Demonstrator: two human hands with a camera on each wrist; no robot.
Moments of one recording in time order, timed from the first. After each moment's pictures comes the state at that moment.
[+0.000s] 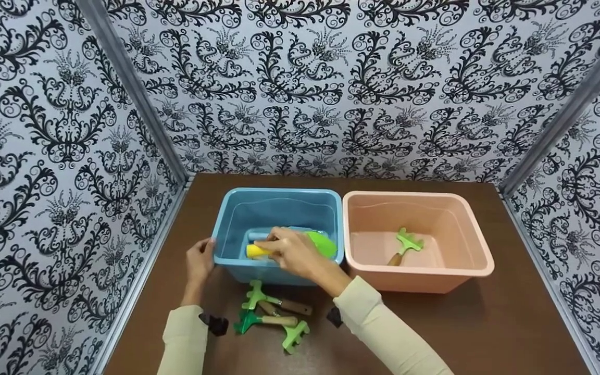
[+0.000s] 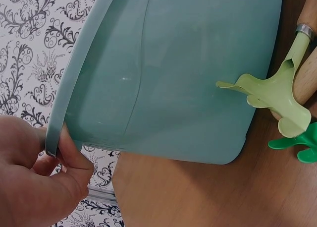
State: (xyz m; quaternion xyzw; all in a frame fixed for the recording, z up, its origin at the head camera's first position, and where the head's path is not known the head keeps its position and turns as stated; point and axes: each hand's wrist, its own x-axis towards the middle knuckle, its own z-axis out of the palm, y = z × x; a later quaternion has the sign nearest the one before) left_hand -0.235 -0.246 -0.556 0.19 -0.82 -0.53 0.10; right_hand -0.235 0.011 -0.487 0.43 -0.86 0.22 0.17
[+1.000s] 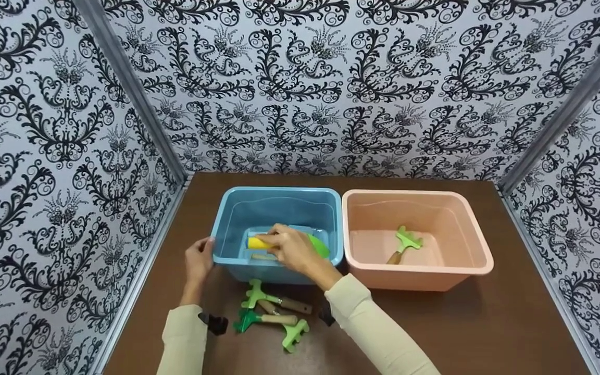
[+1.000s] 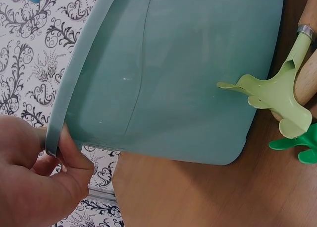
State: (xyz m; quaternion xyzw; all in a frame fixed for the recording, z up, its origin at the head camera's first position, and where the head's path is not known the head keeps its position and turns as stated) left_hand -0.233 -0.248 -0.556 0.19 -0.82 -0.54 0.08; right_hand -0.246 0.004 -0.509 0.36 -0.89 0.26 0.11
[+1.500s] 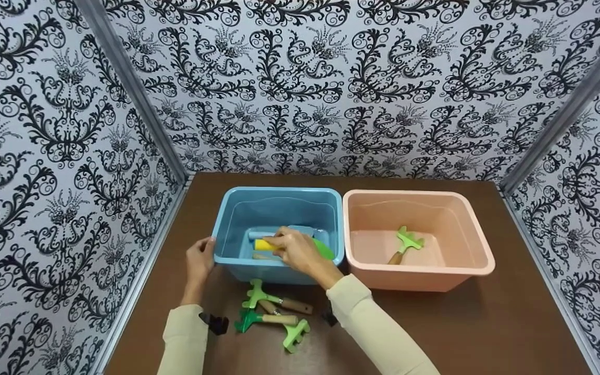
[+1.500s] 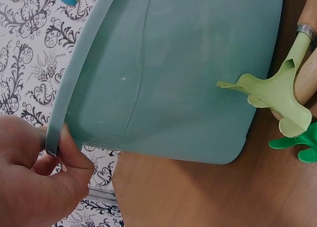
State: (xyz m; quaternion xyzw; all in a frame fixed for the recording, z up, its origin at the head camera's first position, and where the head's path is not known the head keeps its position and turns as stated) left_hand -0.234 -0.245 -0.556 0.18 -0.82 -0.53 0.11; right_hand -0.253 0.012 -0.523 0.36 -0.89 0.27 0.08
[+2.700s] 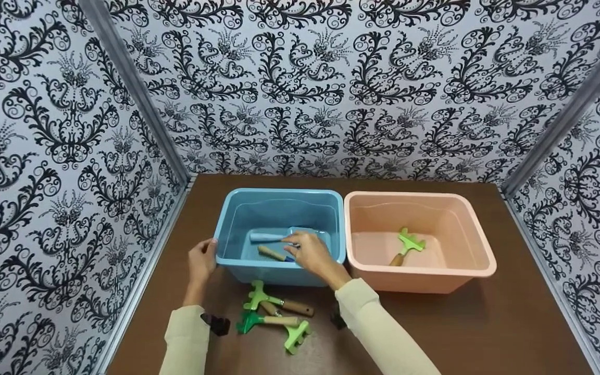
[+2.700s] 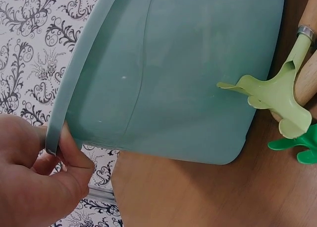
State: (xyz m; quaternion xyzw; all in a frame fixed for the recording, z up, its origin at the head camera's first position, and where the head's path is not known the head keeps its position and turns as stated) left_hand -0.235 -0.247 -0.558 0.18 -0.82 -0.53 0.09; right_hand -0.260 0.029 -0.546 0.26 -0.91 0.32 0.06
